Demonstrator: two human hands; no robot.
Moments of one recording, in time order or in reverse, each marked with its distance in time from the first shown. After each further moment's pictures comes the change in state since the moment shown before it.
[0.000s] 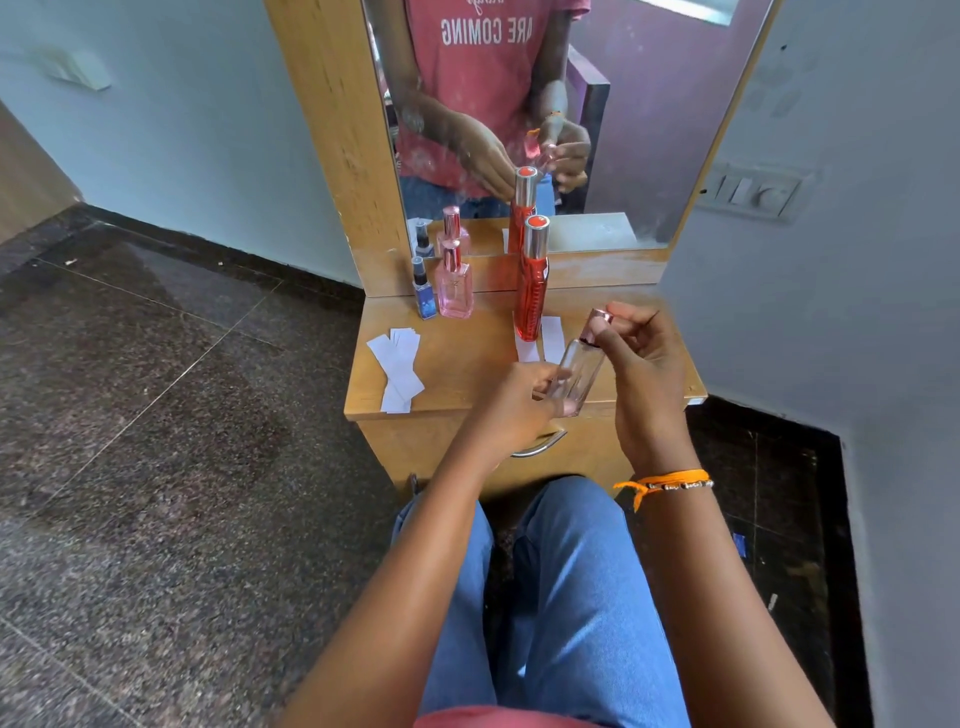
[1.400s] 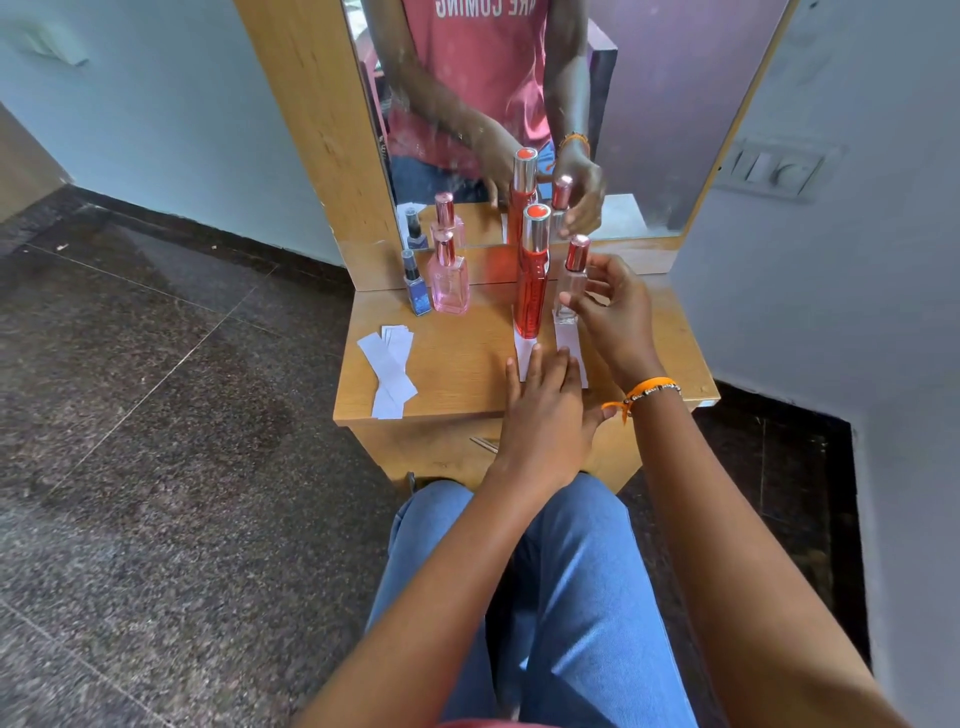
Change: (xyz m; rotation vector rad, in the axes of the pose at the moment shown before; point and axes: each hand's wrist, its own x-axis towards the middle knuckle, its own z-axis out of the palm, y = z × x) left_hand 0.021 -0.013 0.038 0.852 0.092 0.137; right_hand 0.089 0.046 0.009 -0.483 -0.139 -0.085
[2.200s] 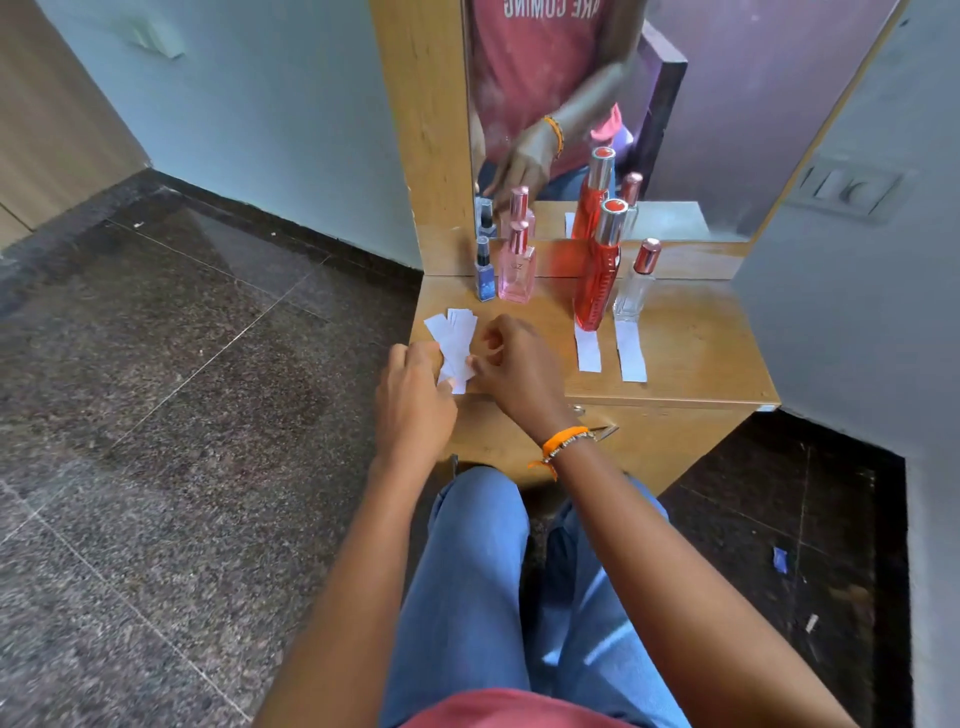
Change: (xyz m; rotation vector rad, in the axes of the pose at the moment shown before) left_hand -0.073 -0.114 -0.063 -0.274 0.362 -0.536; right_hand -0.090 -0.041 0.114 -0.394 -0.323 -0.098
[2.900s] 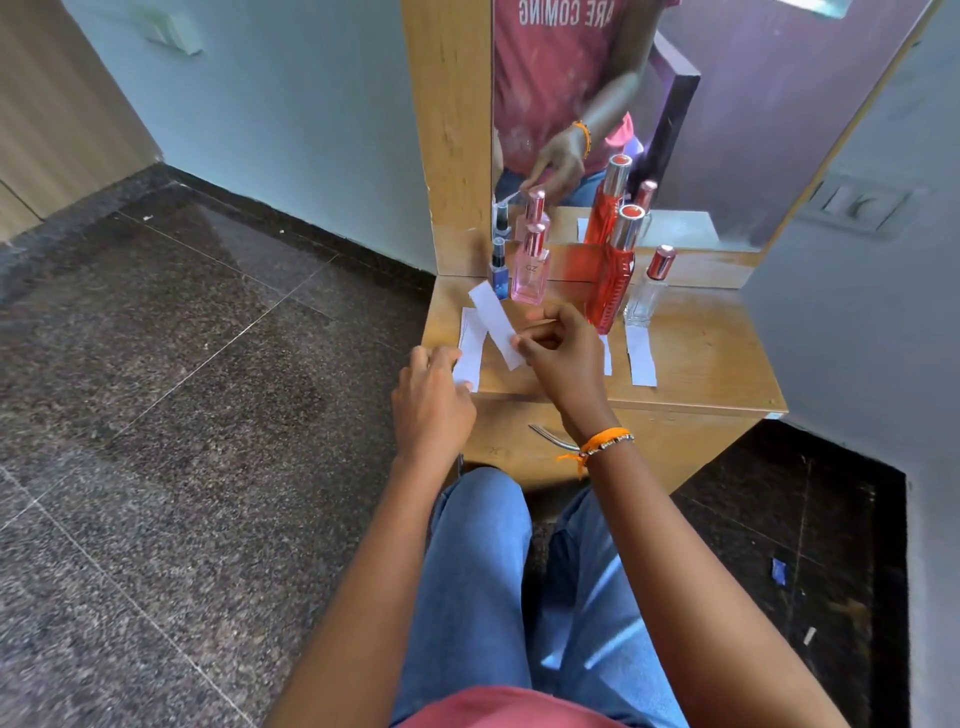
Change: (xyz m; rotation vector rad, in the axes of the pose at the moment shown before) left_hand -0.001 -0.005 0.011 0.042 -0.025 0.009; right_hand 0.001 0.008 -0.021 0.443 0.184 0.154
